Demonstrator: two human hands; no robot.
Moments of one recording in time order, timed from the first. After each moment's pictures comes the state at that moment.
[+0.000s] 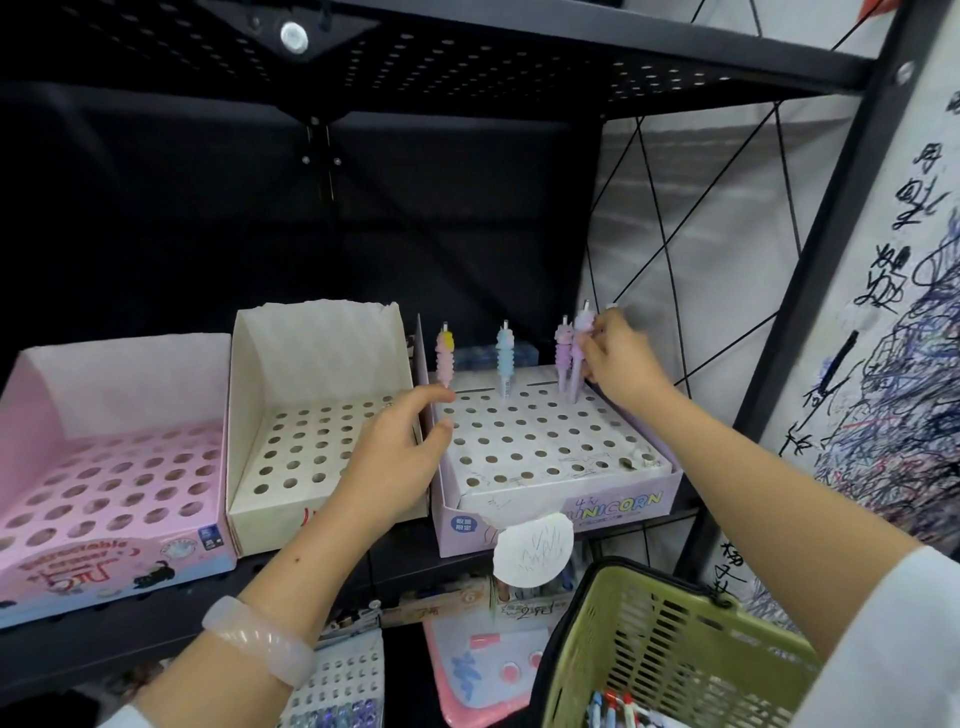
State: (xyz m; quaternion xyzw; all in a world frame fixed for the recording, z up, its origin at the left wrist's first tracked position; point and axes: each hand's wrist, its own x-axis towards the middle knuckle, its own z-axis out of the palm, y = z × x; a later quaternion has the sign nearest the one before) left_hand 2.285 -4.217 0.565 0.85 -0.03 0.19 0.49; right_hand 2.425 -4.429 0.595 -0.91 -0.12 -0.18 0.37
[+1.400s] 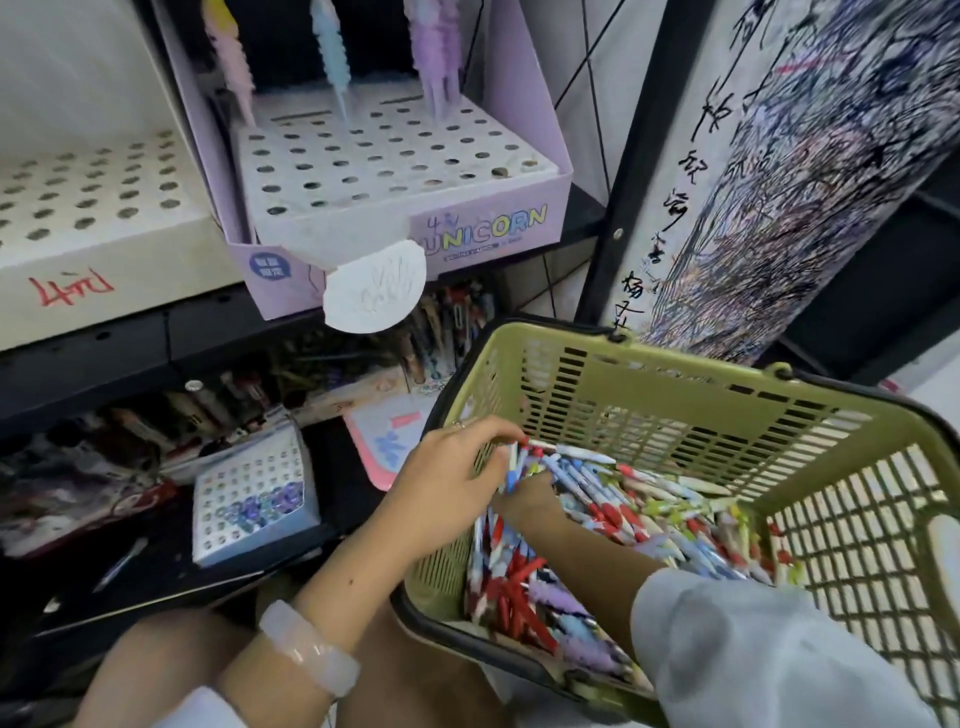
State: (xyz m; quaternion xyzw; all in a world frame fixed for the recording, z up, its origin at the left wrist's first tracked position) left_hand 2.213 -4.338 0.391 0.89 -0.18 -0.05 0.42; right_hand 2.249 -4.465 0.253 -0.85 0.23 0.31 0.35
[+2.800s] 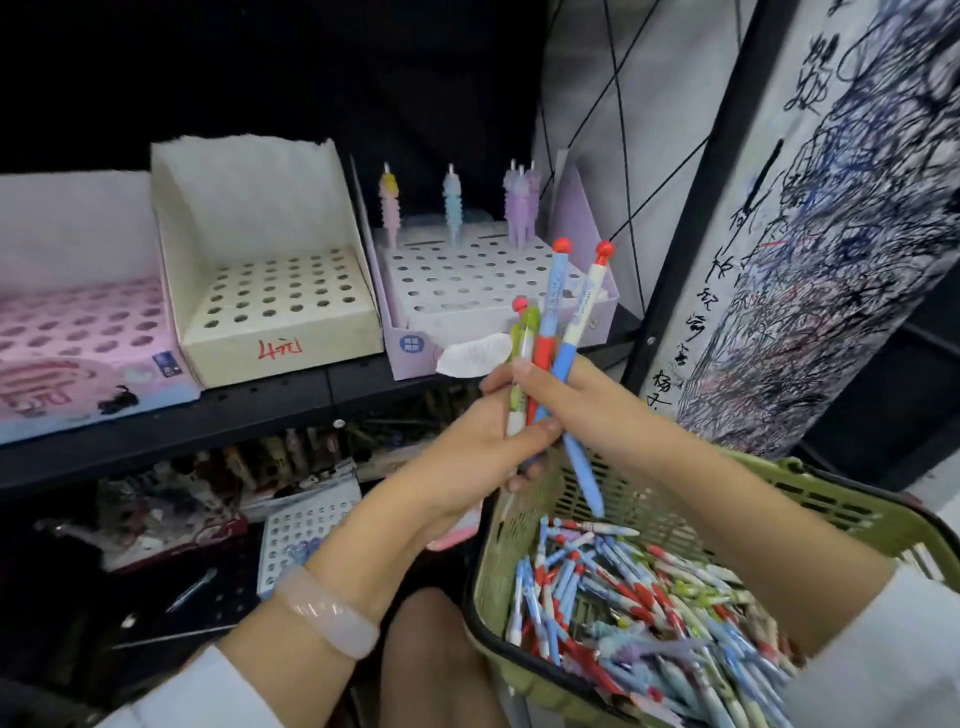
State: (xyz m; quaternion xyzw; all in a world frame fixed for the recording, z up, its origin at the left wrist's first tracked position) left_hand 2.194 -4.314 0.502 0.68 -0.17 -0.14 0.70; right_hand 2.212 -4.437 0.539 -0.78 -0.18 0.12 0.59
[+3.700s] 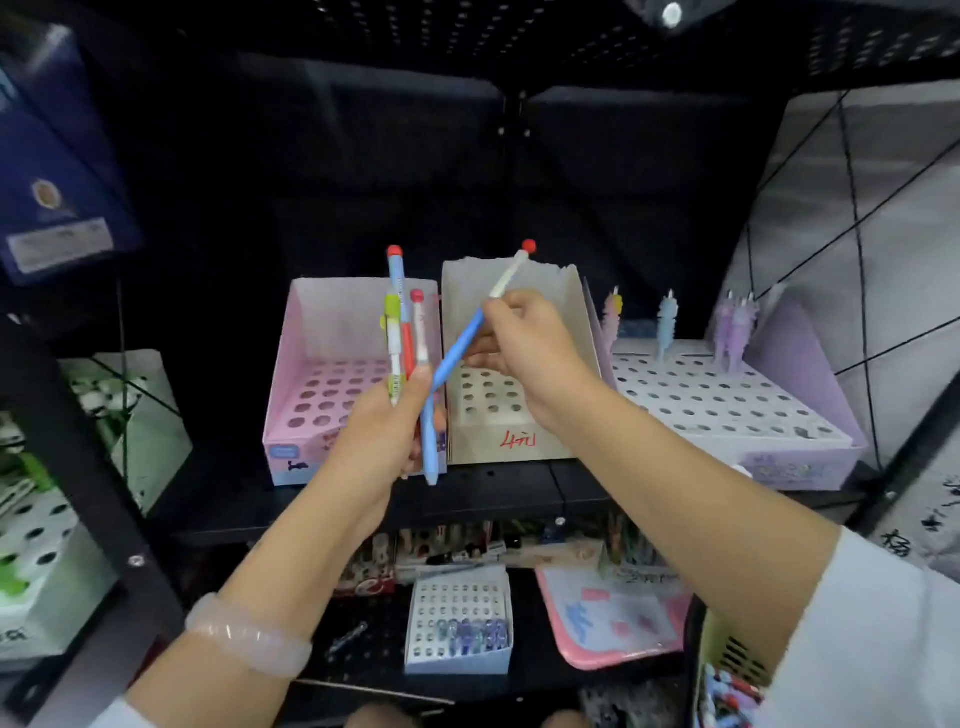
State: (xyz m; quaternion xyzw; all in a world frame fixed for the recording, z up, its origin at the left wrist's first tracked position) left_hand 2.182 -4.088 0.555 0.71 0.15 0.20 0.66; right_hand 2.265 -4.193 0.612 -0.69 -0.20 0.04 0.70
